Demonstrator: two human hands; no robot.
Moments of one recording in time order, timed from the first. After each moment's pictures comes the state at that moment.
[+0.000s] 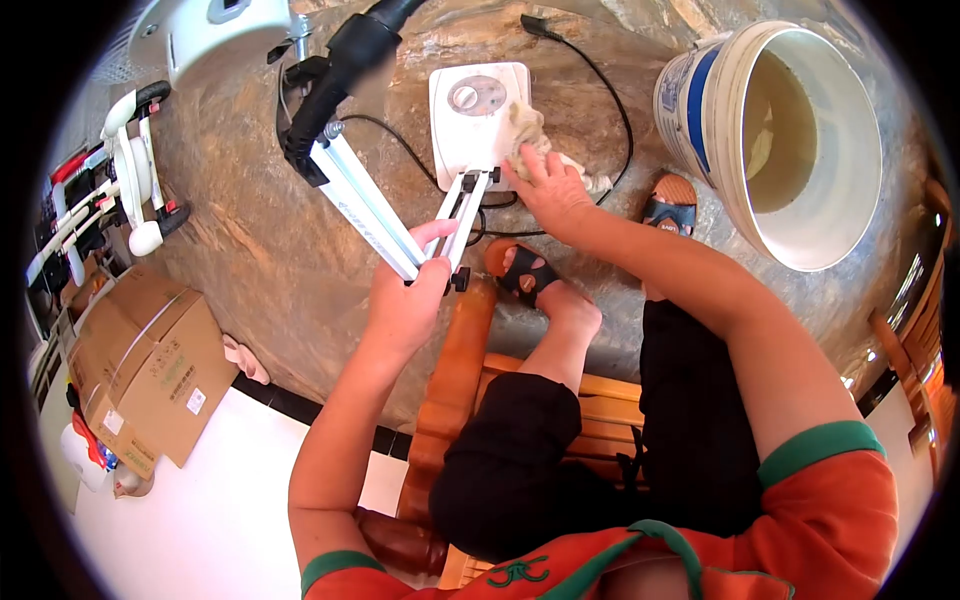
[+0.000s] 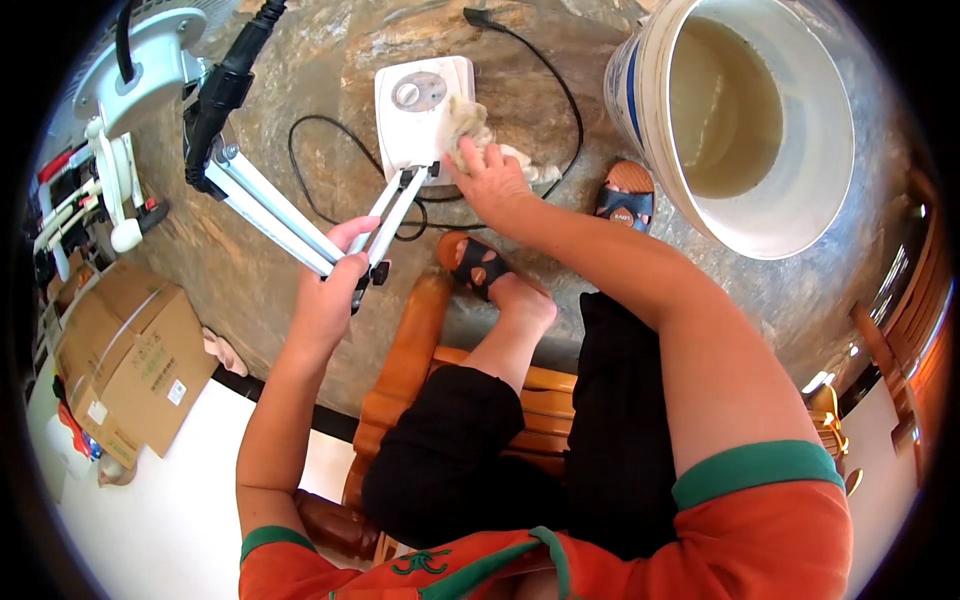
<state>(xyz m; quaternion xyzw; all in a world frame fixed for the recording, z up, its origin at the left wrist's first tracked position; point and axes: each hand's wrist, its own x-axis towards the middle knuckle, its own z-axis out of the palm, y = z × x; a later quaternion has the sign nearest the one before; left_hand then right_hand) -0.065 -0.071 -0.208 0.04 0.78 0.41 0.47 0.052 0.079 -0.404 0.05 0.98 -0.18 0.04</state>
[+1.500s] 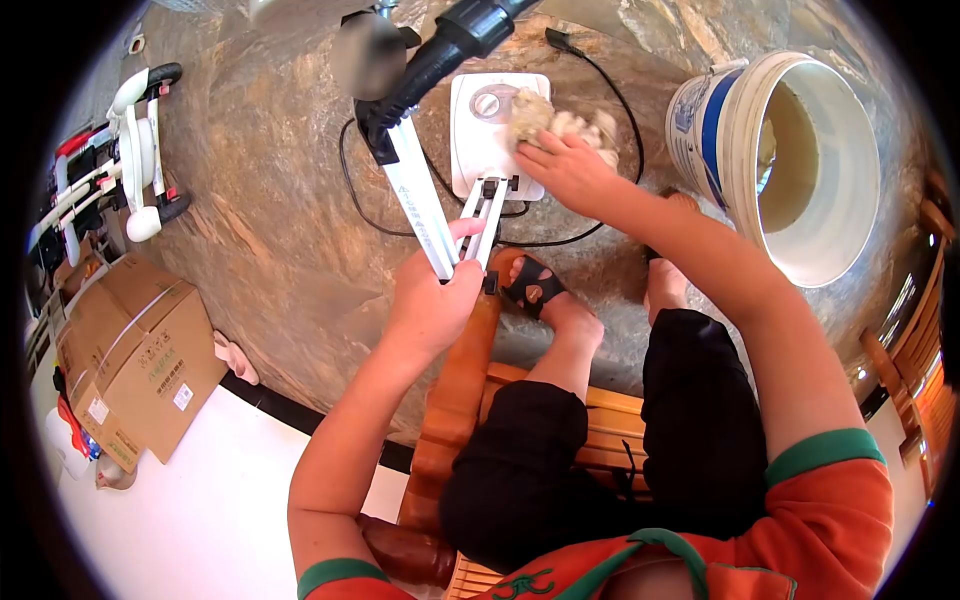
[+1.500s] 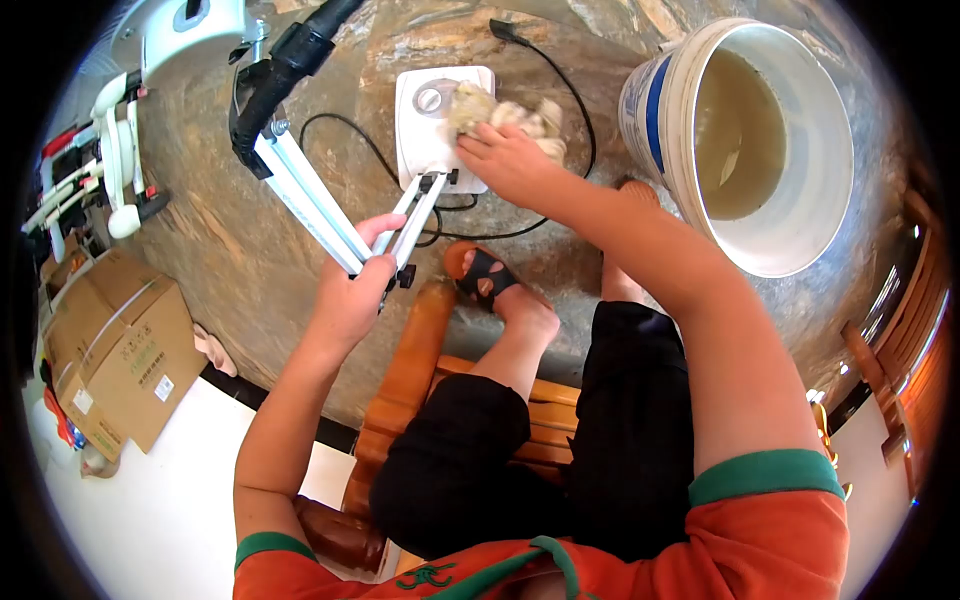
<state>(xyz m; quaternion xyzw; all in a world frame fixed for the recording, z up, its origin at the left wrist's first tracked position) -0.067 -0.067 -0.200 0.09 0.81 0.34 0.47 0.012 0.122 -0.398 -0.12 0.98 -0.15 0.04</state>
